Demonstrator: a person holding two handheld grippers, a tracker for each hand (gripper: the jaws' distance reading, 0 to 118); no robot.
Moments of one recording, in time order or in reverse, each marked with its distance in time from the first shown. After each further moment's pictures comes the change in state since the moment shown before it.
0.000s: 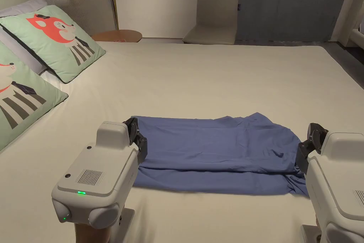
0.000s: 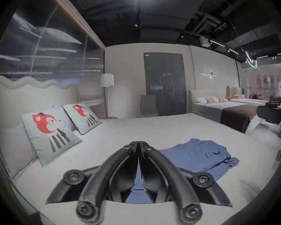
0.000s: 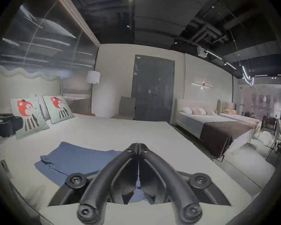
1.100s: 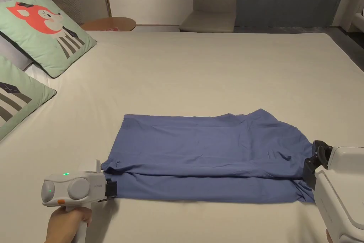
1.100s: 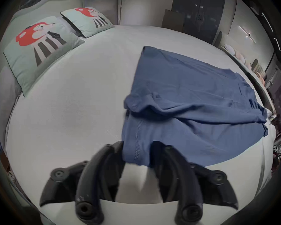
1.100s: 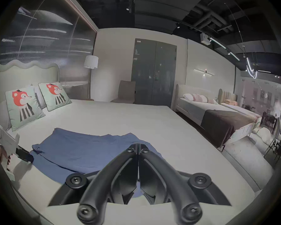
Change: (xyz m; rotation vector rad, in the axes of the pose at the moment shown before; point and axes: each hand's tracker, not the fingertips) left arm -0.101 -0.128 -0.146 -0.836 0.106 0.176; right arm 0.012 -0.044 -0.064 -0.164 -0.003 0.003
